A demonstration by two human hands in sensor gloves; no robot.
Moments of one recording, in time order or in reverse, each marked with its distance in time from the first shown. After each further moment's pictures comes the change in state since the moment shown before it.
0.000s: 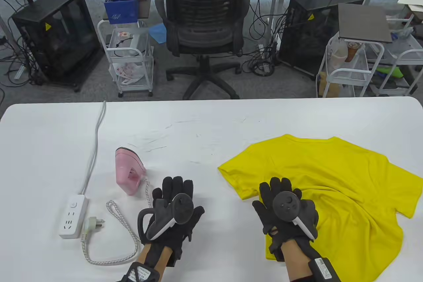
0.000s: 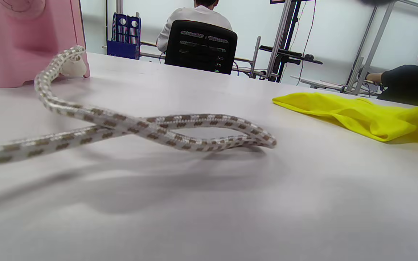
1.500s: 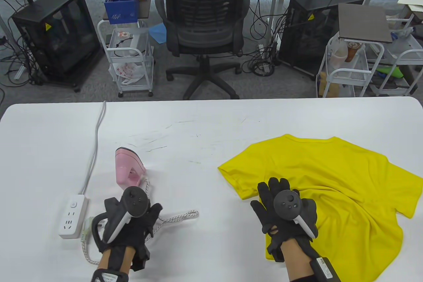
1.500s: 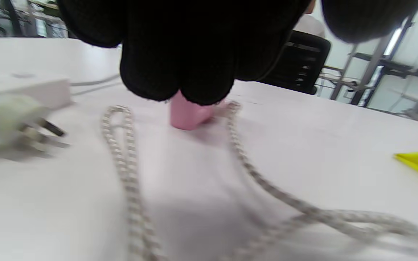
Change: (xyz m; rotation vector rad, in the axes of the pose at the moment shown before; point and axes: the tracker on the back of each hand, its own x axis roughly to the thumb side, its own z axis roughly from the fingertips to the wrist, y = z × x) left_hand -0.101 0.061 0.039 -0.017 0.386 0.044; right_hand 0.001 -0.002 -0.001 0.035 0.000 -0.080
